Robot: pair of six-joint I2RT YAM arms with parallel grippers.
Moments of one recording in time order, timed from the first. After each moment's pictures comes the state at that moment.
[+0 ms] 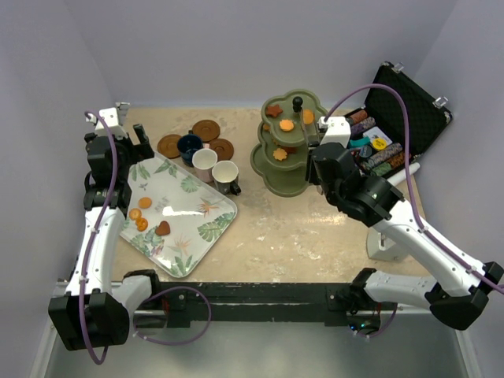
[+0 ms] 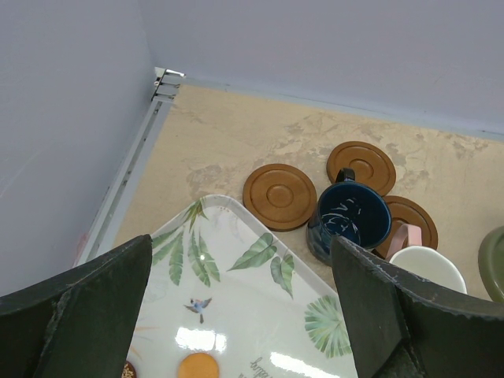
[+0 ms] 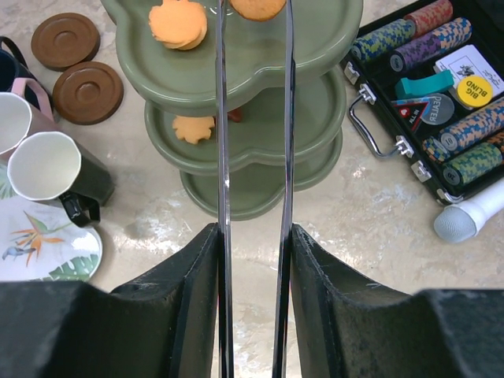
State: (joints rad) left arm 0.12 1.02 0.90 -0.07 -0.06 -0.10; right arm 0.80 1.11 1.30 -0.71 0.68 0.38
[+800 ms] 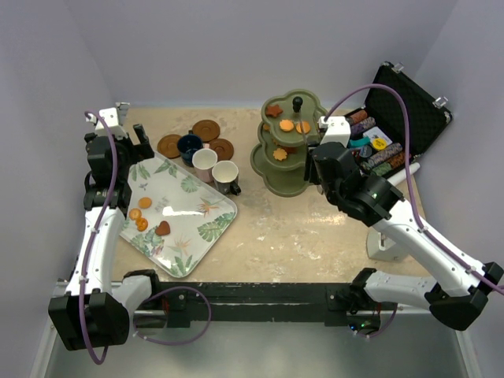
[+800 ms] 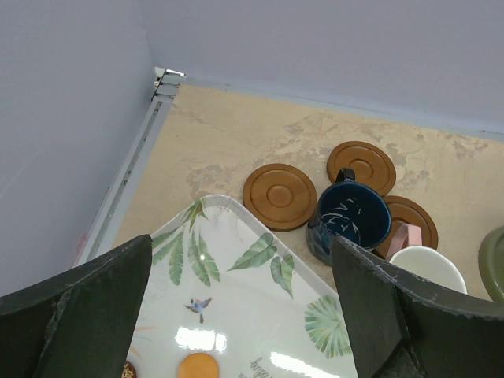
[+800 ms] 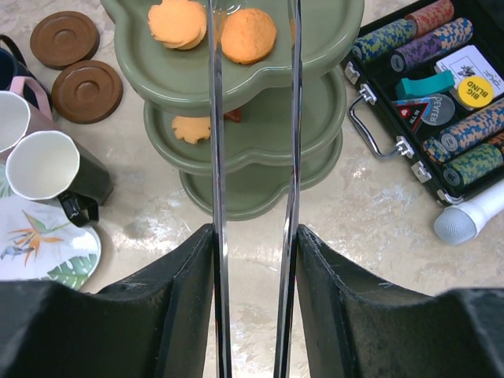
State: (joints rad) left arm 0.12 1.02 0.90 -0.07 -0.06 -0.10; right arm 0.79 1.11 1.30 -0.71 0.68 0.37
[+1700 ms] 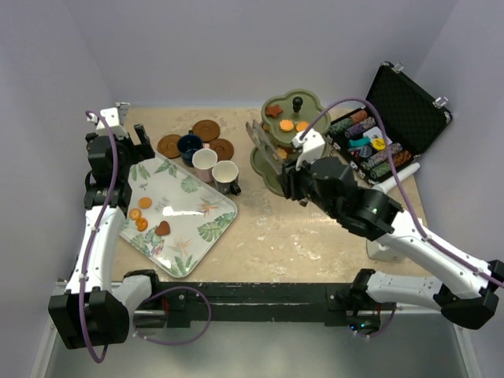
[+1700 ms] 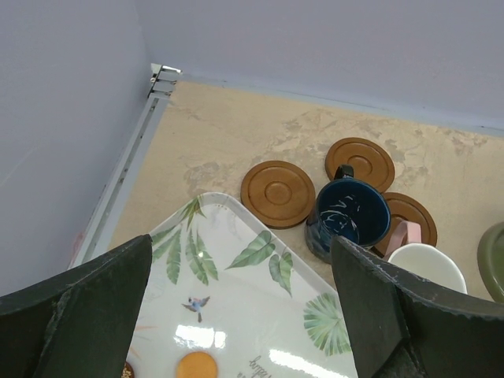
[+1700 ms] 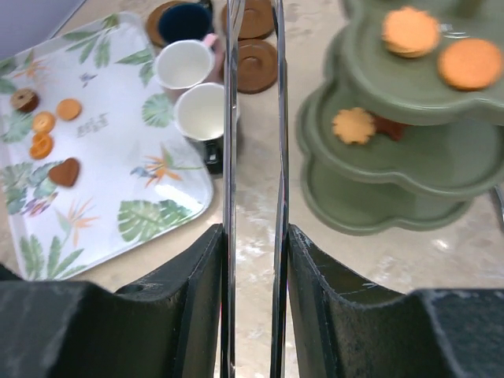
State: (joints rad) left arm 0.12 1.03 0.90 -0.07 -0.05 -0.10; right arm 0.91 1.04 1.23 -0.56 0.39 0.23
